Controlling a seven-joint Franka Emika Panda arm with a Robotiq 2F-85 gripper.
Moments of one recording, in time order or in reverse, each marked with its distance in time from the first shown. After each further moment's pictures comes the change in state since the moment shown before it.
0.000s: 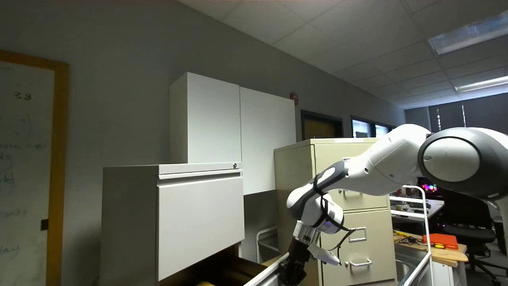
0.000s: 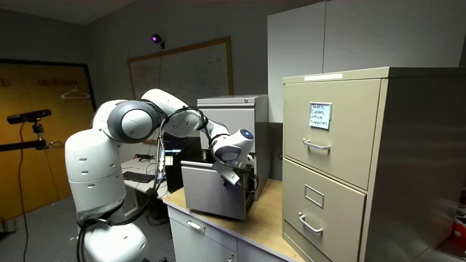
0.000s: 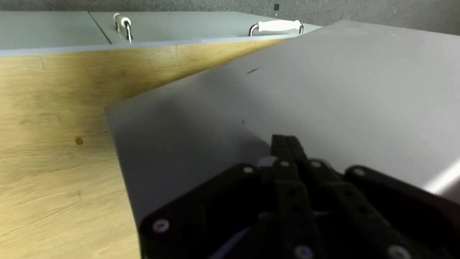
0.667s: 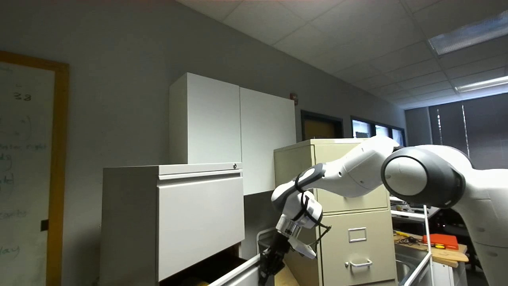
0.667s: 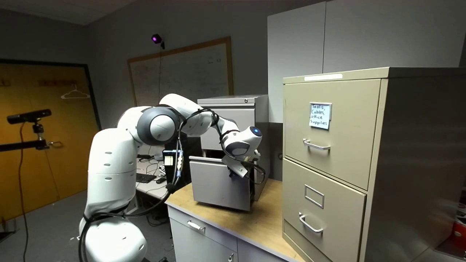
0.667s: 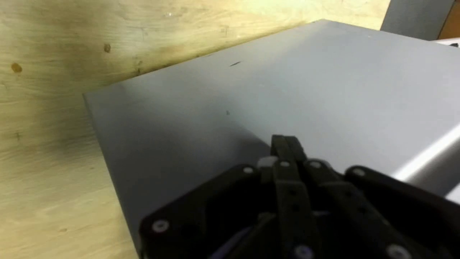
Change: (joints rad) arm -0.034 0.207 0.049 0.283 0.094 -0.080 -0.053
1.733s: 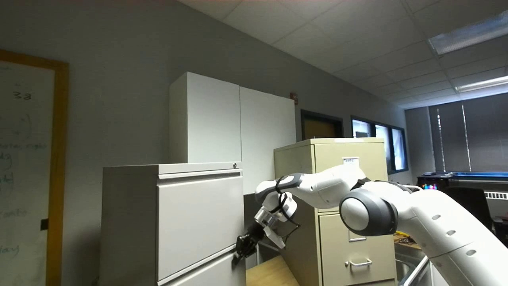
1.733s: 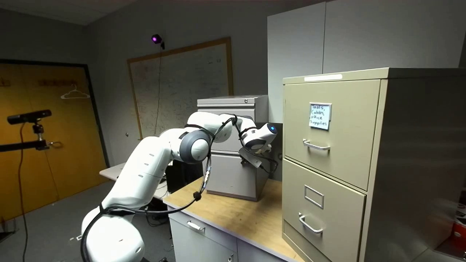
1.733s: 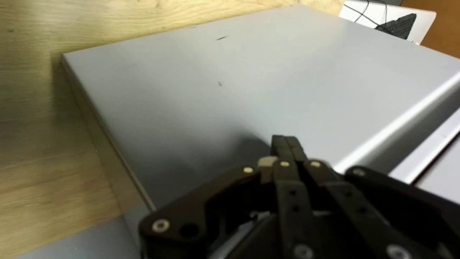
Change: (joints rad) arm -0.066 0.432 0.065 0.647 0.088 -0.160 -0.004
